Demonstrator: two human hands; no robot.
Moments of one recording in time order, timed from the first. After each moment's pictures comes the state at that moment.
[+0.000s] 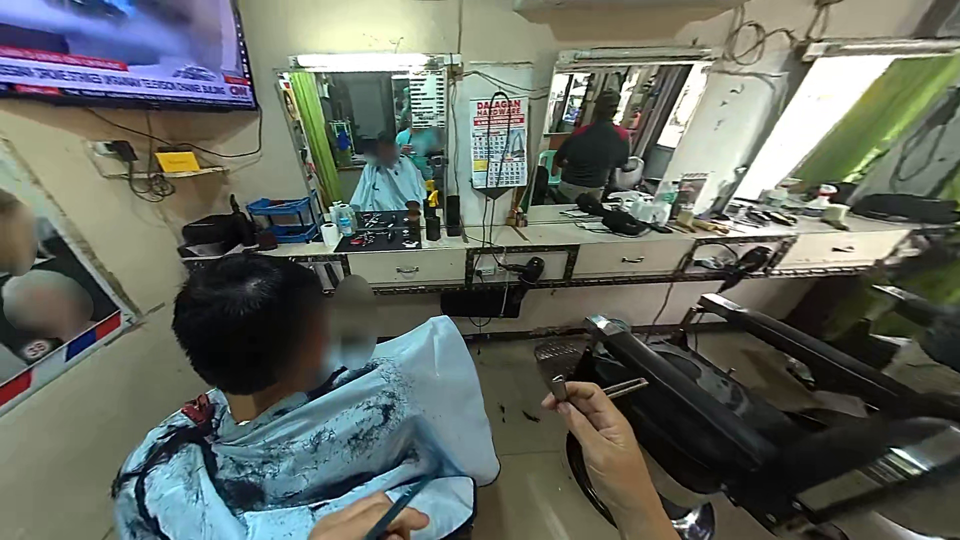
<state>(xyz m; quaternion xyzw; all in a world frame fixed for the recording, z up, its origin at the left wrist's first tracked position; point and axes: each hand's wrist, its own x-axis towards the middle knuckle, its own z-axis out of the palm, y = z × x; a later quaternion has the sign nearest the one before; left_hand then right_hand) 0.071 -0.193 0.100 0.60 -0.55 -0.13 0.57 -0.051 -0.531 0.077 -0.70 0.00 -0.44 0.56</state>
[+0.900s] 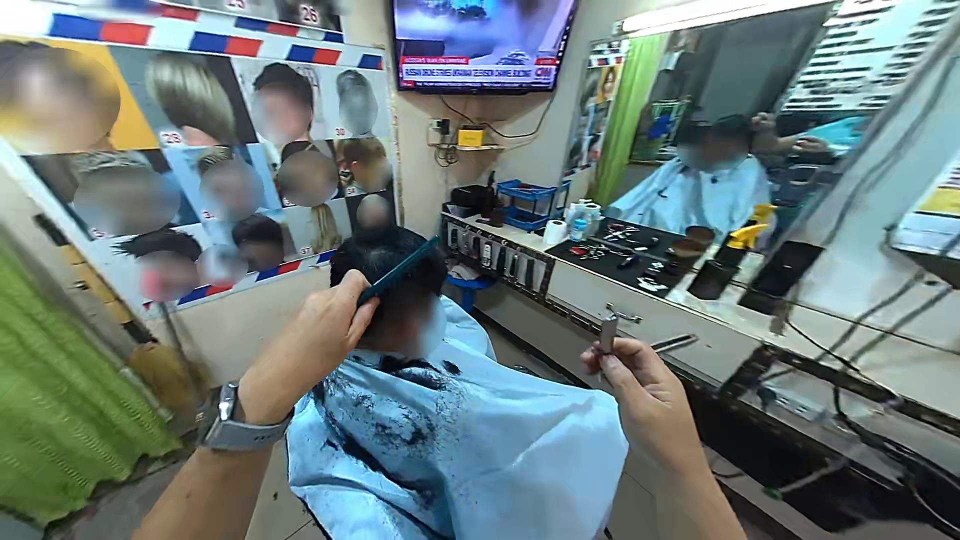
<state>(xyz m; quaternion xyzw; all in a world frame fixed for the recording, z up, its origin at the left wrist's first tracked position) 0.157 -0.260 0.233 0.94 -0.08 0.33 0.08 0.265 -0.646 0.137 -0.63 -0.35 -0.19 0.66</state>
